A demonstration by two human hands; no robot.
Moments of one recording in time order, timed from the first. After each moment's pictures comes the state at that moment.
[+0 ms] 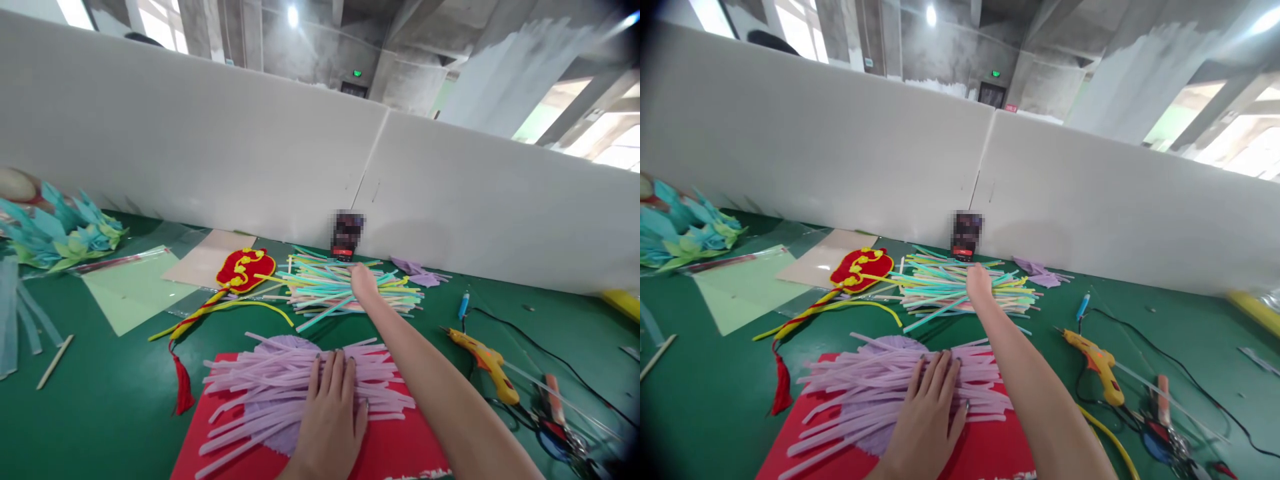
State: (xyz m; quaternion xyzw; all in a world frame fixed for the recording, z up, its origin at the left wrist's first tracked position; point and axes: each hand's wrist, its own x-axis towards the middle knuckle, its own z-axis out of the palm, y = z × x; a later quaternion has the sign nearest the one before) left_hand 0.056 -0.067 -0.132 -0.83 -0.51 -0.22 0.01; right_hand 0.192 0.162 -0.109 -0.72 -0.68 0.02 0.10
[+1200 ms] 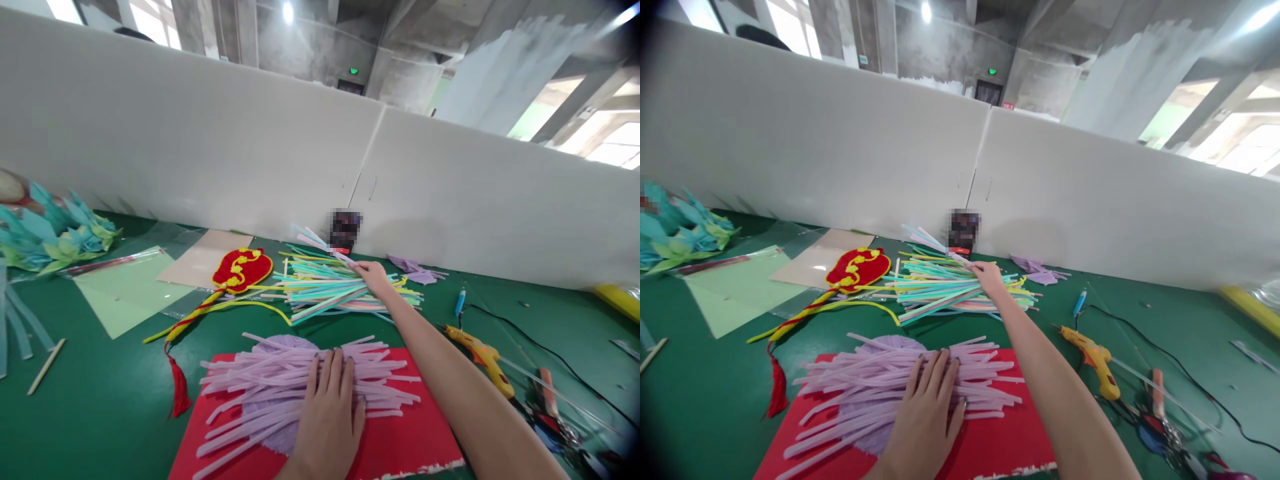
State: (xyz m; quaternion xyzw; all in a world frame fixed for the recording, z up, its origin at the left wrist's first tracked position) left_hand 0.056 -0.067 -0.134 -0.83 -0.51 -0.22 0.02; right_hand 0.237 0.163 -0.105 -0.62 -0.71 0.15 0.28
